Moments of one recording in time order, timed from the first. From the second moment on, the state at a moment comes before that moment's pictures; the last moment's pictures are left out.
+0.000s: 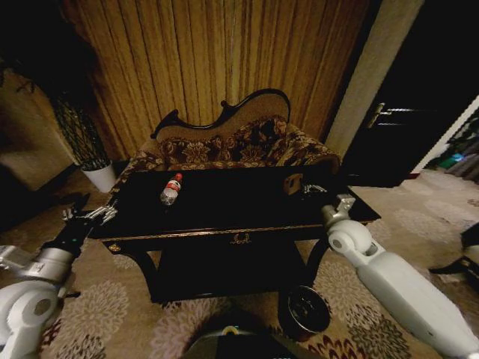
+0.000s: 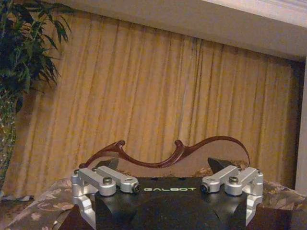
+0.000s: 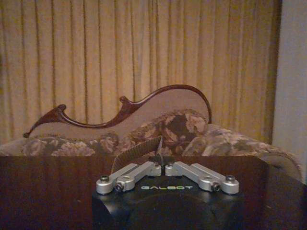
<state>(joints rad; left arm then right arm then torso) 1.62 -1.08 -1.17 -2.29 -0.92 0.27 0.12 -1.10 0.70 0.37 1.97 0.87 -0.18 0.36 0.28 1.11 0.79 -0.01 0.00</state>
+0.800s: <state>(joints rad) 1.63 -1.10 -1.18 -2.33 -0.91 0.27 0.12 -1.10 0.69 0.39 1.97 0.88 -0.18 0.36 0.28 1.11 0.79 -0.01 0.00</state>
